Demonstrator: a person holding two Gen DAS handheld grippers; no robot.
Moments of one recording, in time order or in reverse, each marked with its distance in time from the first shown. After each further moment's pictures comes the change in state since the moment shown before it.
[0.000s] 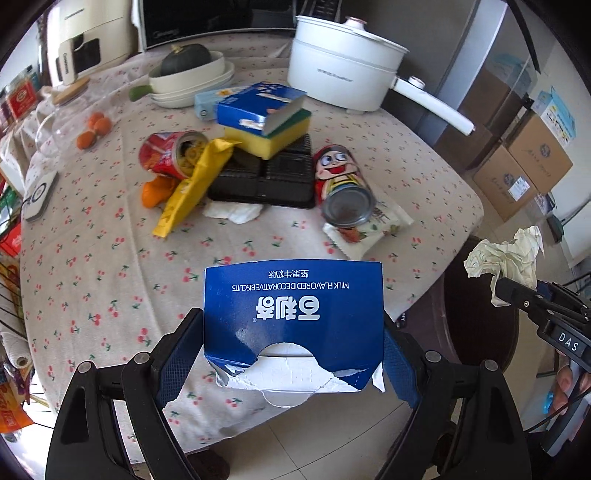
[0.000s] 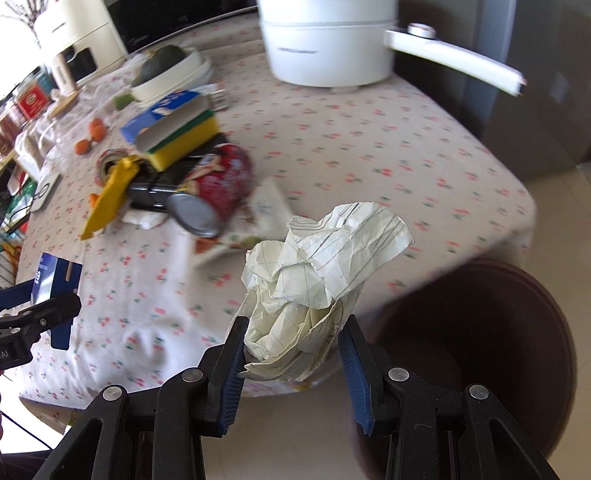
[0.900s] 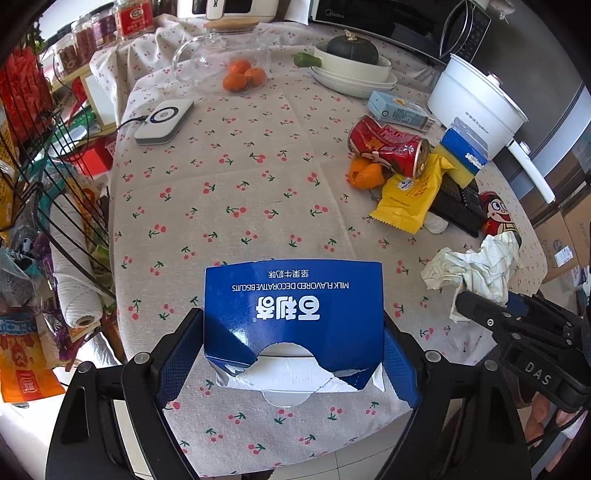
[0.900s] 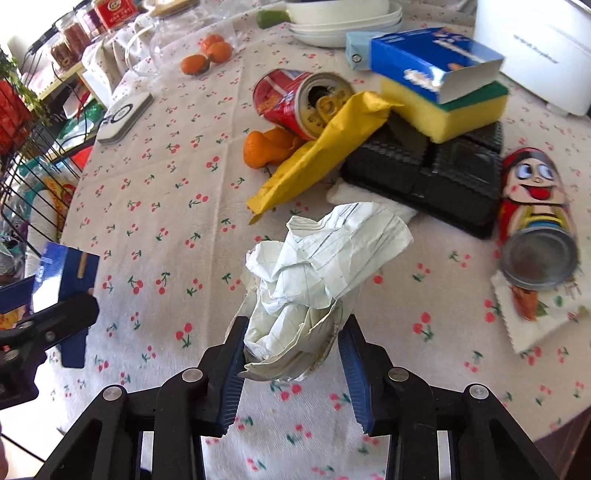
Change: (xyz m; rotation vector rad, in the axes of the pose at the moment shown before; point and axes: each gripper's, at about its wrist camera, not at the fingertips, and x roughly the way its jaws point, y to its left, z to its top) left arm -0.016 0.186 -0.032 -0.280 0.003 0.143; right arm 0.100 0.213 0.026 -0.221 0.104 0.164
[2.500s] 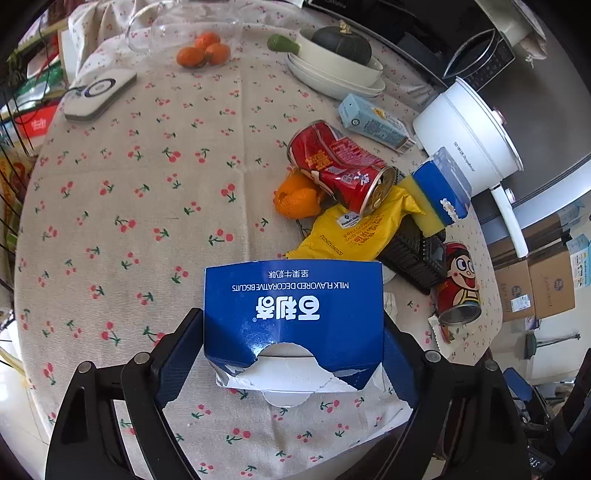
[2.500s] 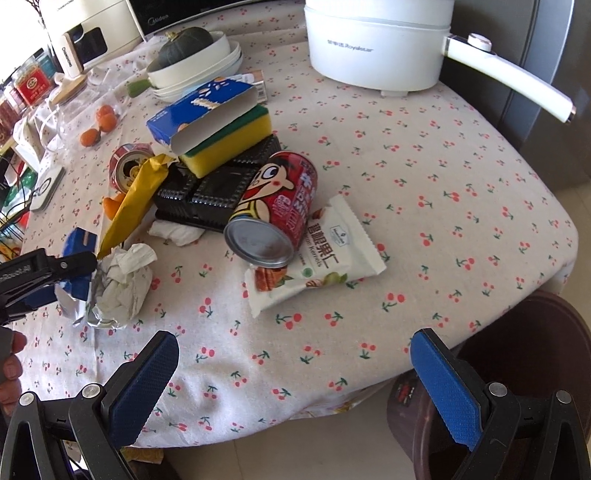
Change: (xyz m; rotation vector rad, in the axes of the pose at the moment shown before) left arm 0.048 -0.049 0.049 -0.178 0.040 -0.179; right arm -0.076 -0.111 -0.019 0.165 -0.053 -0.165
